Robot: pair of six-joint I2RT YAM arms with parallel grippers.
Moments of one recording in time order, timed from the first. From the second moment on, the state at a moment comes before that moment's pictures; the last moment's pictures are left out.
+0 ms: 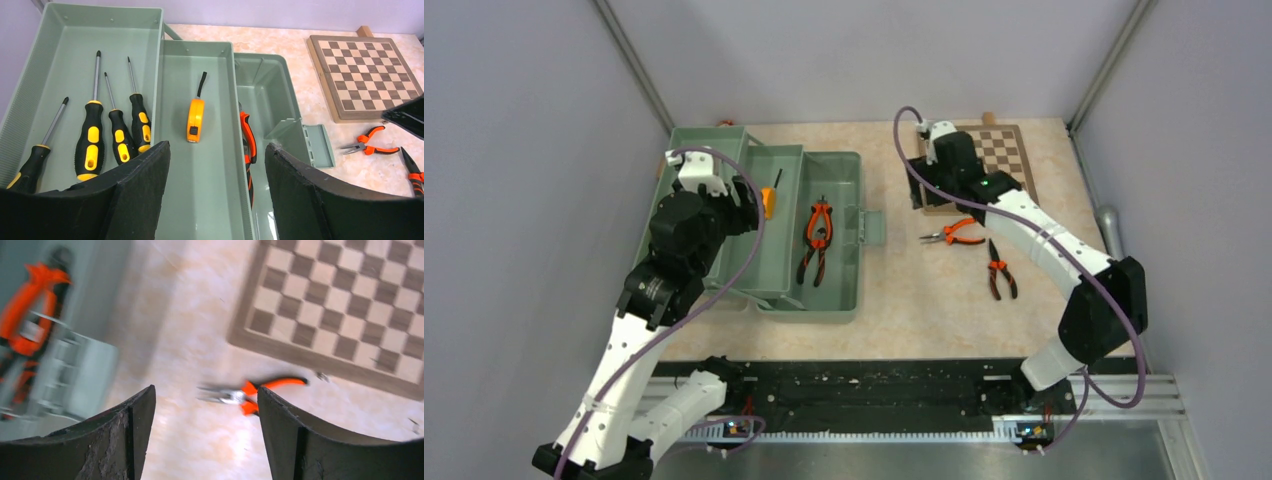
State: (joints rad) left arm -0.38 0.82 1.13 -0.52 -0.26 -0.21; right arm 0.54 1.57 1.39 -0.47 0.18 0.16
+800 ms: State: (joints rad) left arm -0.38 0.83 1.14 -0.52 -0.25 -0.22; right arm 0.24 1.79 1.17 -0.50 -0.21 -0.17
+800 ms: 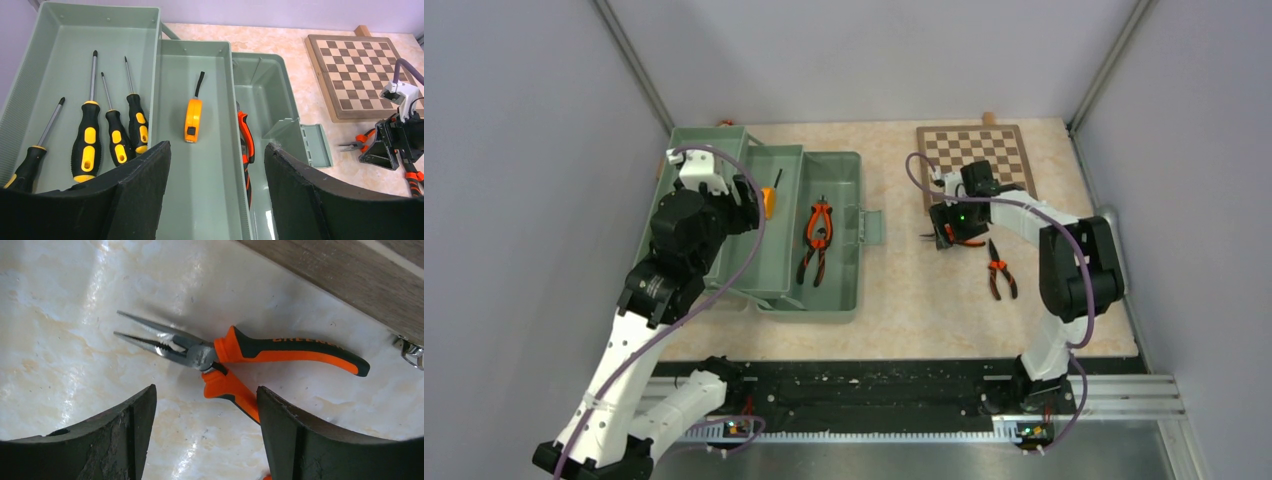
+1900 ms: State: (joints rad) left arm -0.38 0.83 1.14 -0.52 -0.23 -0.22; right arm 0.41 1.68 1.02 -0.42 -0.06 -0.04
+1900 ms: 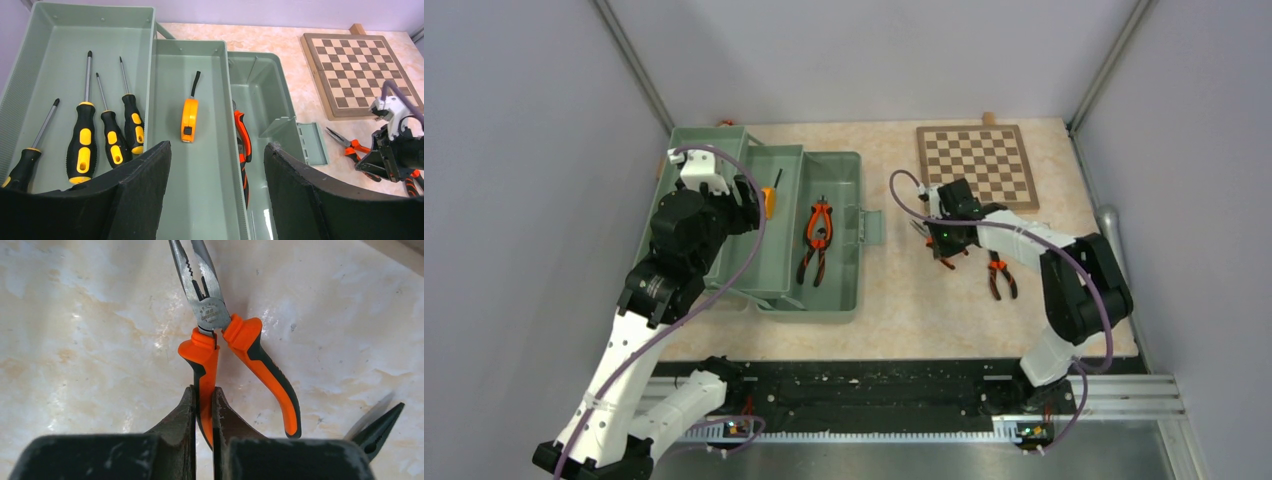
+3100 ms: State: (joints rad) left arm -0.38 0.82 1.14 -0.51 -0.22 -0.24; right arm 0.95 1.72 1.62 -0.62 0.18 0.69
